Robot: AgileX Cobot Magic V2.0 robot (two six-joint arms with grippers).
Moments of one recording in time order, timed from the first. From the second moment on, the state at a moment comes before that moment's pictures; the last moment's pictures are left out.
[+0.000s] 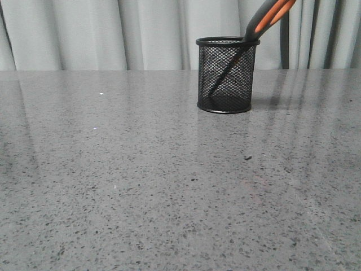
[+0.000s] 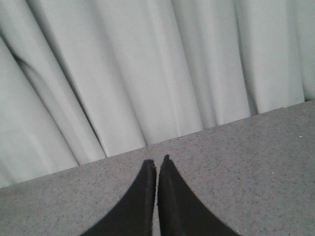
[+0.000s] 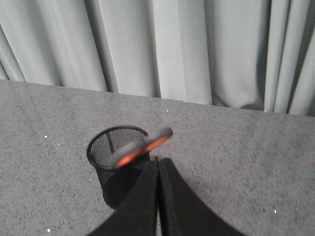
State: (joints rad) left arm -0.01 0.65 -0.88 -0.33 0.44 0.50; right arm 0.20 0.72 -0.71 0.24 0.25 -0.21
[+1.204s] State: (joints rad) left arm -0.01 0.08 -0.29 -0.55 0.23 0.50; right arm 0.20 0.36 -0.28 0.25 0.01 -0.21
